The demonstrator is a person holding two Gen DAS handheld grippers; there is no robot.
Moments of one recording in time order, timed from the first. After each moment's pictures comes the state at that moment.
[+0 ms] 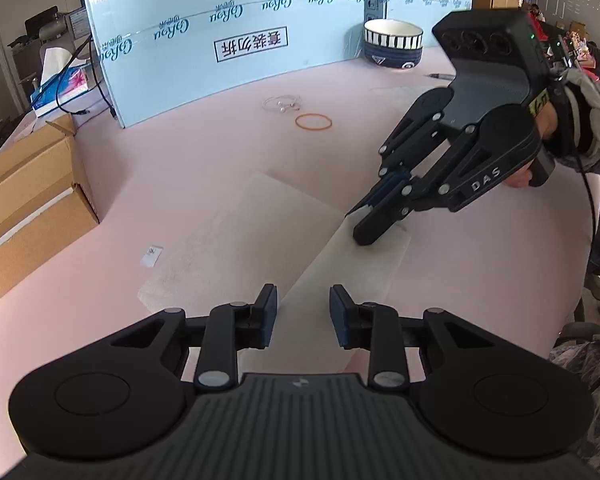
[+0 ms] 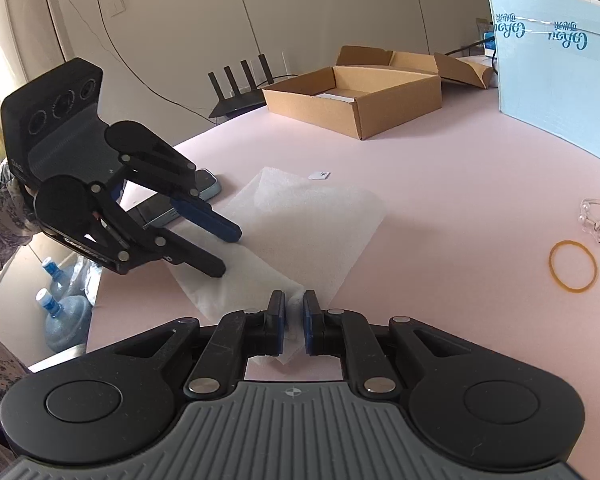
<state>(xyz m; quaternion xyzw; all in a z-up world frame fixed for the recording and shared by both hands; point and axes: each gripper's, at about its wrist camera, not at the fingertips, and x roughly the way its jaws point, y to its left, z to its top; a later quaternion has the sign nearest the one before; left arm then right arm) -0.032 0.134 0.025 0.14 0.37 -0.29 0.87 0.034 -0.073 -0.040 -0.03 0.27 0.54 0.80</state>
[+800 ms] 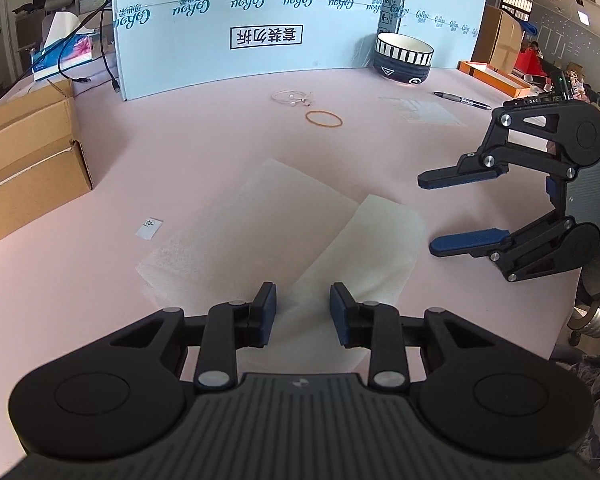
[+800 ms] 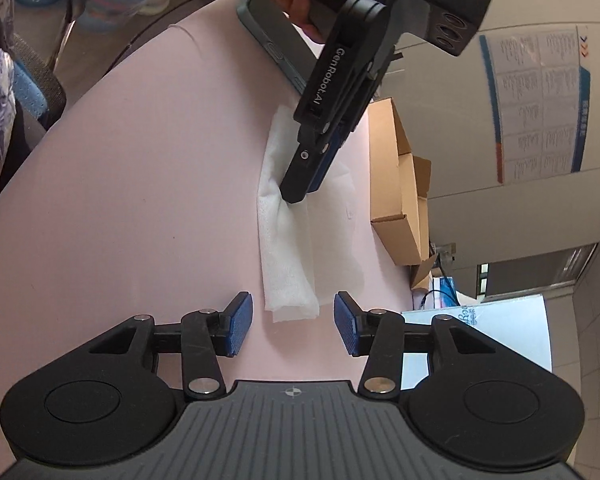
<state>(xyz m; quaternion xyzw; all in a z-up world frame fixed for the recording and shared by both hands) -0.018 0.157 0.018 0.08 0.38 -0.32 0.86 -0.108 -0.026 -0.071 -0.65 -0.05 0.37 0.66</state>
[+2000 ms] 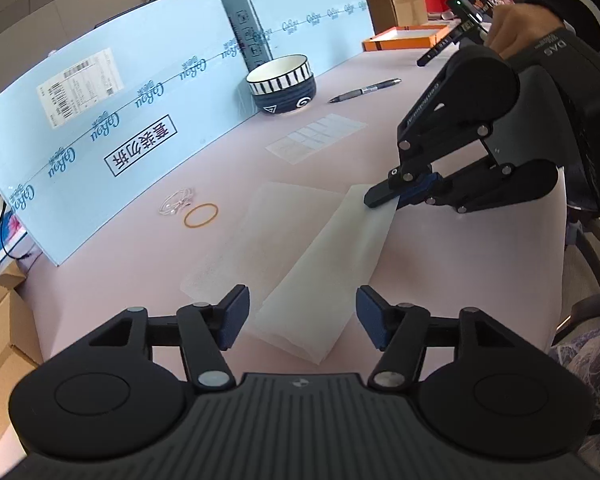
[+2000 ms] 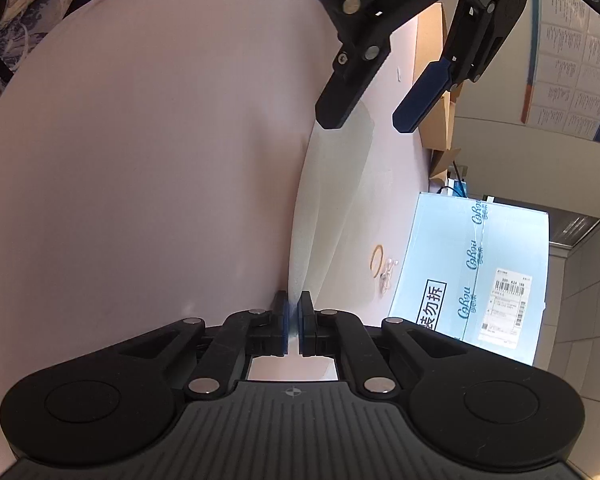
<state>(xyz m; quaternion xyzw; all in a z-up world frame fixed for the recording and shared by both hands) -0.077 0.003 0.019 0.32 0.24 -0.37 0.84 -0.109 -0.109 -0.090 -0.71 0.07 0.26 0.65</state>
